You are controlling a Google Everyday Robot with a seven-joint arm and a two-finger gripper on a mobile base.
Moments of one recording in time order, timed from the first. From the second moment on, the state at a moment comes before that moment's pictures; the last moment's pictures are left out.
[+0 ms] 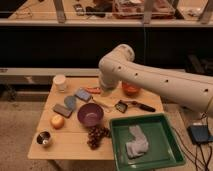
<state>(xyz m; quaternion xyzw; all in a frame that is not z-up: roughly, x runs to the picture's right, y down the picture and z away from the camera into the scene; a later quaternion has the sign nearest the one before) -0.005 -0.004 0.704 -0.17 -0.11 -0.03 0.98</state>
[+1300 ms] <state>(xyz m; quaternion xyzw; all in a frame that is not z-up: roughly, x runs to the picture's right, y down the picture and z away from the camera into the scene) -0.061 -0.090 0.771 -0.20 -0.17 -0.15 0.95</state>
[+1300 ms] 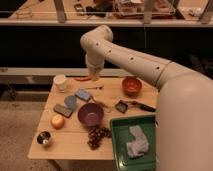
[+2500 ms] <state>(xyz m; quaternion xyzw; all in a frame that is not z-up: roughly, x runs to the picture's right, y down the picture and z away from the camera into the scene) -0.094 -0.093 0.796 -0.21 -0.25 -0.22 0.92</state>
